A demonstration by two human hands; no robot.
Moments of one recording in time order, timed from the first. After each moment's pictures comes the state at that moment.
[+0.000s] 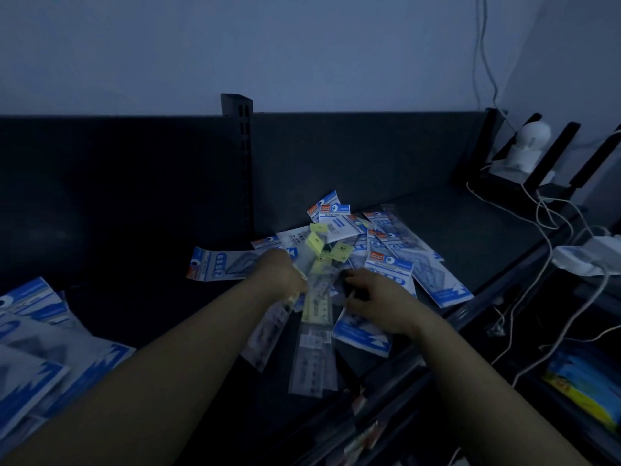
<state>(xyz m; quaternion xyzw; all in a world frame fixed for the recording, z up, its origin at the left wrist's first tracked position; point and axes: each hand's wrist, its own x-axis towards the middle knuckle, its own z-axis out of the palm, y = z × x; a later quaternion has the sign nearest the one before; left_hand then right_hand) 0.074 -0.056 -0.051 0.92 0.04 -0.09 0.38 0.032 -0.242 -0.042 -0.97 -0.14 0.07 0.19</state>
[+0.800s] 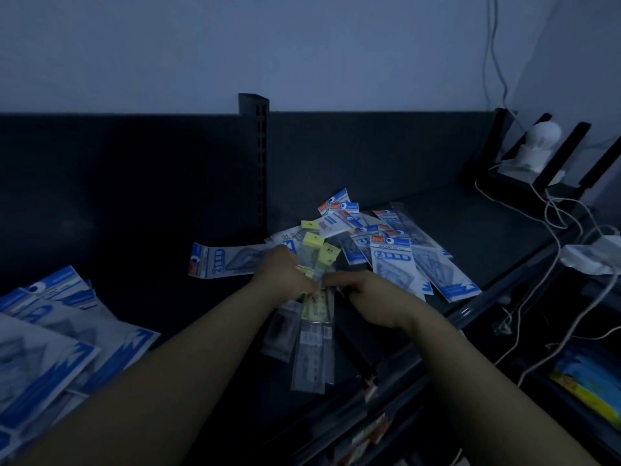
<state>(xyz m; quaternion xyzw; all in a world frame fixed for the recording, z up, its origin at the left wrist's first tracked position) 0.044 -0.043 -0.047 0.91 0.02 -0.04 0.41 0.025 -0.213 -0.041 -0.94 -0.18 0.13 0.25</state>
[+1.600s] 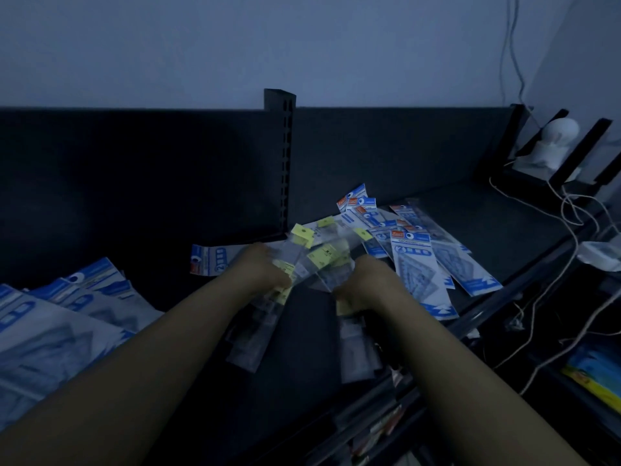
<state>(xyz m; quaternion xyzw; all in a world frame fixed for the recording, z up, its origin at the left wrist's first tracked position) 0.021 0.027 -0.038 0.87 0.06 -0.06 0.49 0.028 -0.154 -0.040 -0.97 0.05 0.08 0.22</state>
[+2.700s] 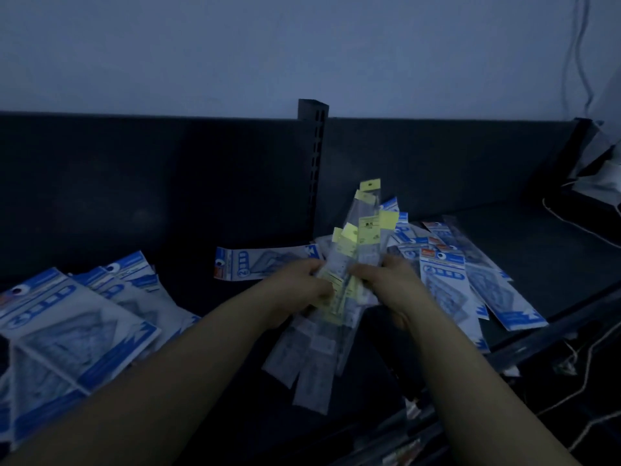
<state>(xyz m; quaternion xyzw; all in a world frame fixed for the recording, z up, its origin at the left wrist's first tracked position) 0.007 -0.002 -0.034 0.79 0.03 -0.14 0.60 0.042 -0.155 -0.039 -0.74 0.02 0.07 0.67</state>
